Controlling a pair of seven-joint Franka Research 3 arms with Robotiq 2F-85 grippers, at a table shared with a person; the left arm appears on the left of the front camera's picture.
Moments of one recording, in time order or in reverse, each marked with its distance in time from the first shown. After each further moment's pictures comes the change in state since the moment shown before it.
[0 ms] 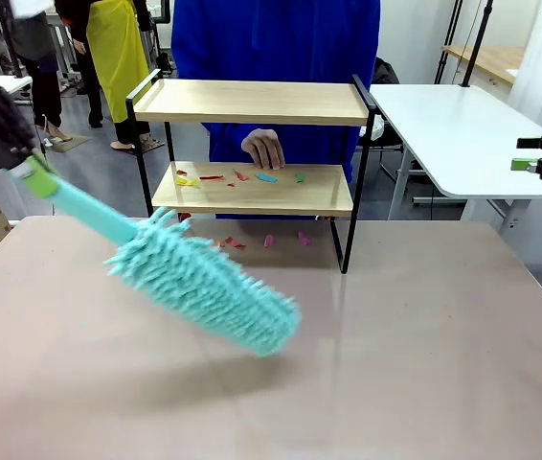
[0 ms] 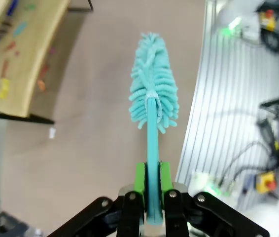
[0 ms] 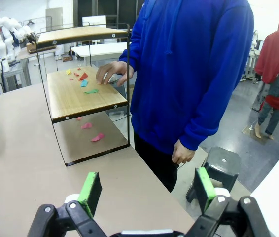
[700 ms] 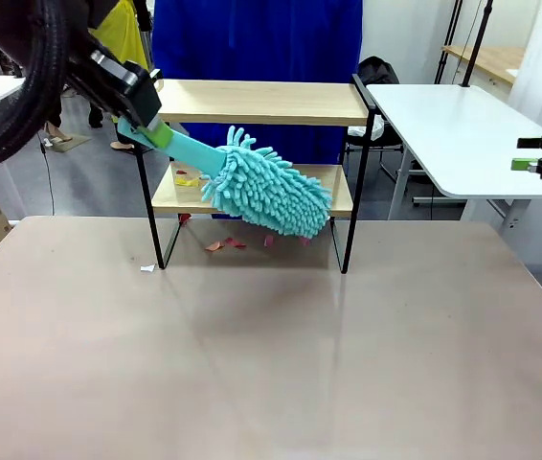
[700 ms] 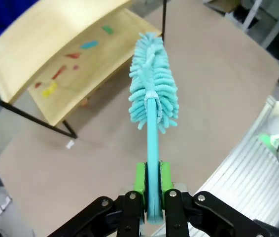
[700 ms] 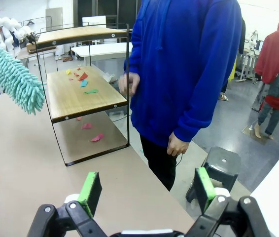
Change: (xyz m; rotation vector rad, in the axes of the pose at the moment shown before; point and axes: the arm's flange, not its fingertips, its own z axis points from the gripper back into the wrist) left arm 0.096 -0.057 -0.024 0.347 -0.202 0.437; right arm 0.000 0.000 0.000 -0.001 0.000 0.001
